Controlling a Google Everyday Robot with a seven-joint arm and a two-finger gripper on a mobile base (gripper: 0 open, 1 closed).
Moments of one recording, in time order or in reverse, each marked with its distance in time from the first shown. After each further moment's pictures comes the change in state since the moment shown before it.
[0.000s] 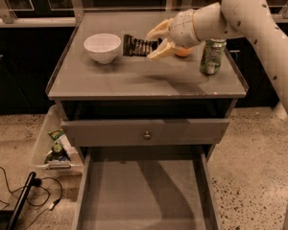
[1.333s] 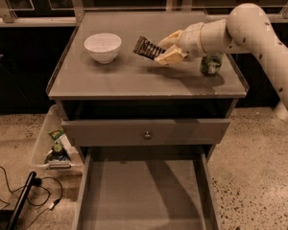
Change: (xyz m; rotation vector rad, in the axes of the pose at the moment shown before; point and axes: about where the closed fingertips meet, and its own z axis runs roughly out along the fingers) arm 0.064 0.005 -0.005 0.107 0.062 0.402
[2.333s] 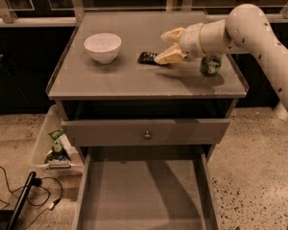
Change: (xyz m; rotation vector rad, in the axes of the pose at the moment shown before) arm 0.000 0.000 0.000 0.000 0.000 0.000
